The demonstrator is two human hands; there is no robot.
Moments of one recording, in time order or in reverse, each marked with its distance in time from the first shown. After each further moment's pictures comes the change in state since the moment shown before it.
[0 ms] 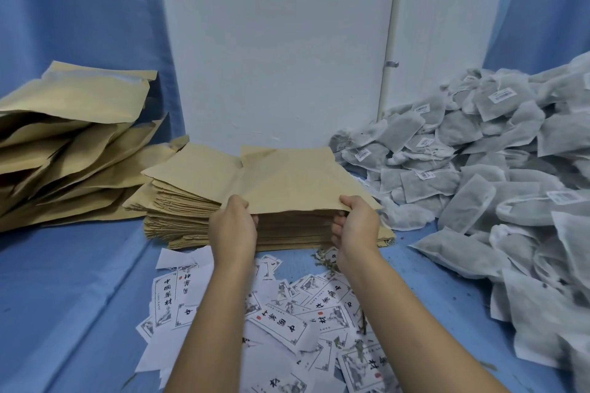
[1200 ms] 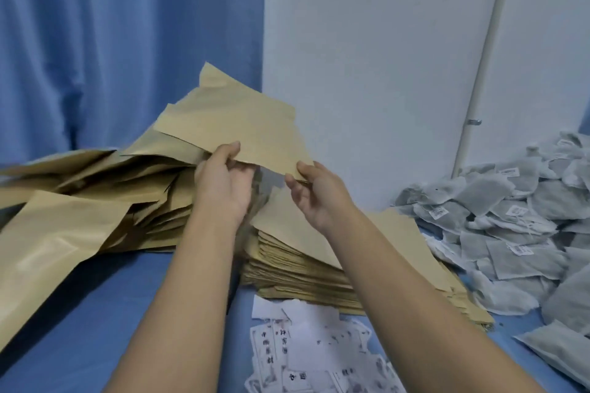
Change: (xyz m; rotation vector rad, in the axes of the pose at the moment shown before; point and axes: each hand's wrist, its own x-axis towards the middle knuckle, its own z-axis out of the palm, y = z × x) left_hand 0.109 0.153 -0.085 -0.933 -0.316 0.070; right_hand -0.060 -0.028 0.195 0.093 -0.647 0.057
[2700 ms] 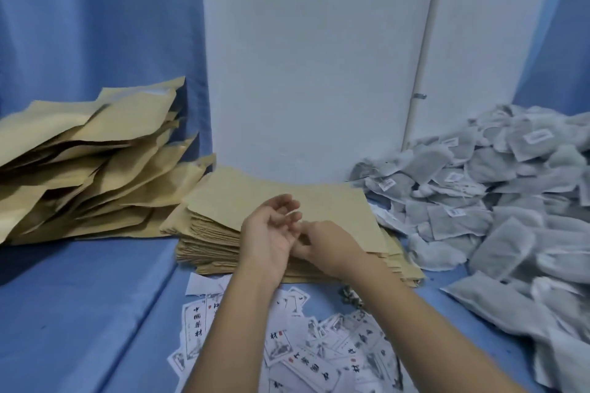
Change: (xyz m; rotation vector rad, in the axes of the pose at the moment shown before) left_hand -0.085 -0.148 -0.022 0.221 0.043 -0.367; right_hand -0.022 0.016 -0.160 -1.848 -0.203 -0.262
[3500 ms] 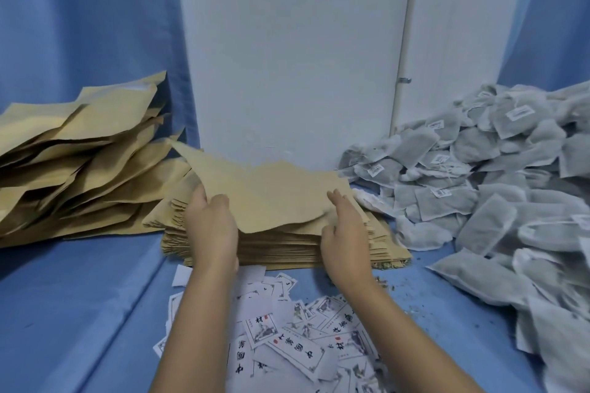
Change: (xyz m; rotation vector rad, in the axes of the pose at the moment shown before) left_hand -0.021 0.018 -0.010 0.590 0.313 0.527; right_hand -0.040 0.018 0.026 0.472 0.659 0.228
